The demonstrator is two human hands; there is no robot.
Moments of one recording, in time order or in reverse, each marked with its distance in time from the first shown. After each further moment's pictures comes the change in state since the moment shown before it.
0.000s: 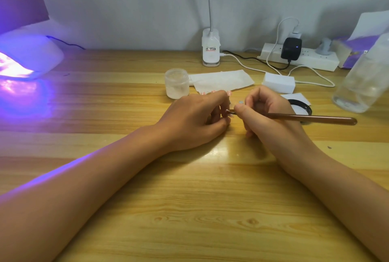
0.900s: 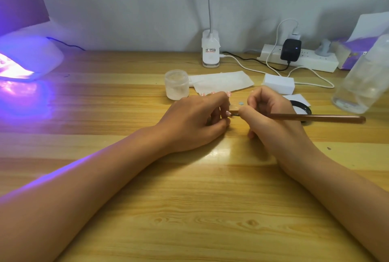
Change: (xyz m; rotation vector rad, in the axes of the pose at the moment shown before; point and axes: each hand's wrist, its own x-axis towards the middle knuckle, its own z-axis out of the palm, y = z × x) left_hand -0.001 0.002 -0.001 -0.003 -0.006 -0.005; right_hand 0.000 -0.002 0.001 -0.014 0.049 -0.002
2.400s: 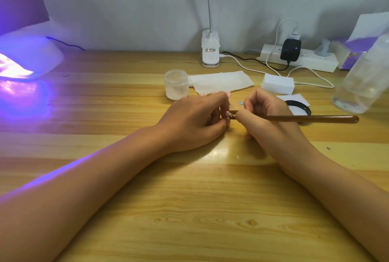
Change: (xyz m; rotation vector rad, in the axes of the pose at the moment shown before) left_hand 0.000 -0.001 0.001 -0.001 0.004 0.023; right_hand -0.001 -0.002 0.000 -0.076 -0.037 -0.003
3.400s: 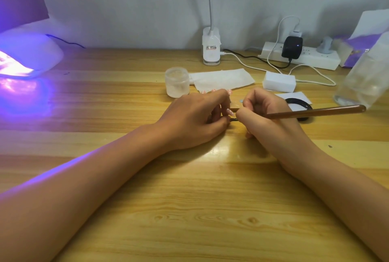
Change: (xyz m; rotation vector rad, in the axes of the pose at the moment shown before) left_hand 0.001 0.002 -0.001 0.004 0.004 -0.011; right_hand -0.001 -0.001 0.000 0.005 -0.050 -0.003
